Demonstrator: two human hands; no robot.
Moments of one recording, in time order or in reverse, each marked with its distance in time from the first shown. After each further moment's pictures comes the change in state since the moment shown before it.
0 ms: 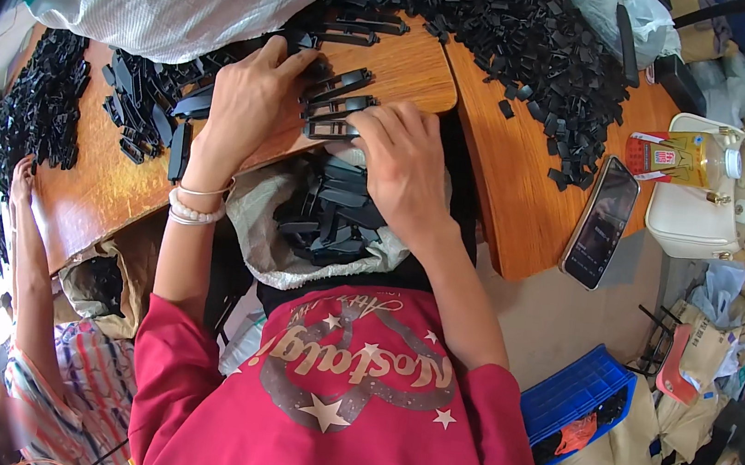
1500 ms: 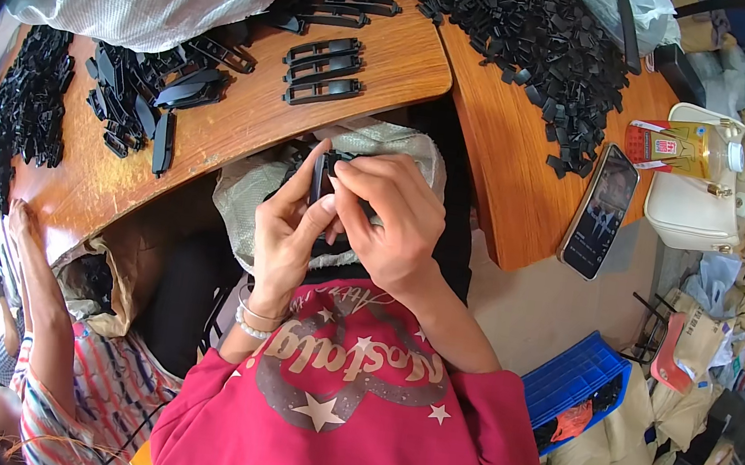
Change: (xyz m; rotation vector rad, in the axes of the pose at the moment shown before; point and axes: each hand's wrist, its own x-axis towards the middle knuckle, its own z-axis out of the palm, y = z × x) left_hand -0.082 0.129 -0.016 -1.764 0.025 -0.915; right_hand -0.030 -0.038 -0.013 0.329 0.309 0.076
